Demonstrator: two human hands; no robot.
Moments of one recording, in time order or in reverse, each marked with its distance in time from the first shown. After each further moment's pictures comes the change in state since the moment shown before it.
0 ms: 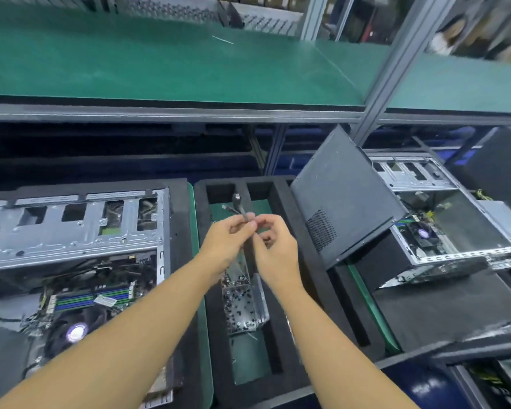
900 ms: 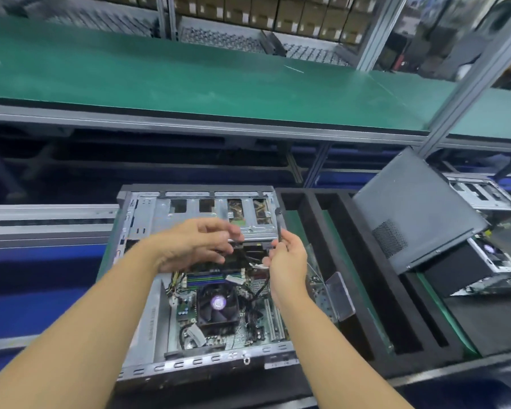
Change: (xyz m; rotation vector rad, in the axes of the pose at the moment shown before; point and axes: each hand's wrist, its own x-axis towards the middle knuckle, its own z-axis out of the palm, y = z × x) left_hand -0.099 0.019 -0.304 -0.188 -0.451 -0.146; right_hand -0.070 -0.087 0.205 0.383 0.189 0.486
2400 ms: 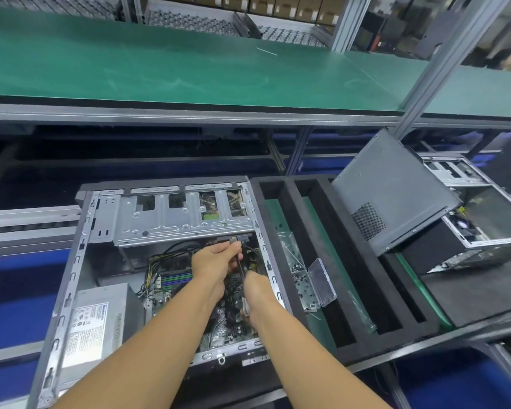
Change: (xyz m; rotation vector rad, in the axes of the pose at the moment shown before) left_hand 0.091 -0.090 0.092 -0.343 0.804 -0.009; right_hand -0.006 0.041 -0.020 -0.265 -0.102 0.583
